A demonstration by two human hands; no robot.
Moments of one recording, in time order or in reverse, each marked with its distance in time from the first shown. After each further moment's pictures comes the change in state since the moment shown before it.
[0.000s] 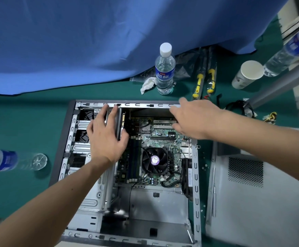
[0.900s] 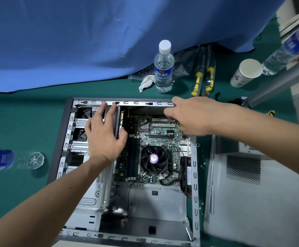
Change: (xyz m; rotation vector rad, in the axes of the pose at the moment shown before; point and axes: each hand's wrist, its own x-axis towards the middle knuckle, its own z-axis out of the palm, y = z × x) left_hand 0.001 0.000 -0.002 -0.009 0.009 0.001; right_hand -0.001 0.002 -0.010 0.039 -0.040 -0.052
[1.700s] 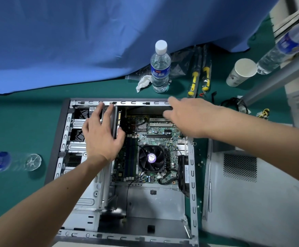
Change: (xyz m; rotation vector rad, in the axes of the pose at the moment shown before) left_hand -0.001 0.002 -0.001 -0.024 -0.002 -0.008; right_hand -0.004 -0.006 0.006 -0.137 0.042 0.003
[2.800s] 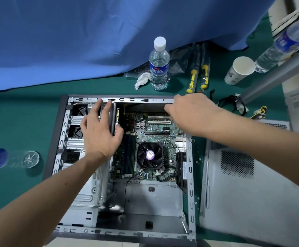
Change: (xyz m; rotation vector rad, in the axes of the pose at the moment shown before) left_hand 0.000 -0.004 0.004 0.007 0.006 0.009; right_hand -0.004 -0.003 0.002 -0.011 0.050 0.085
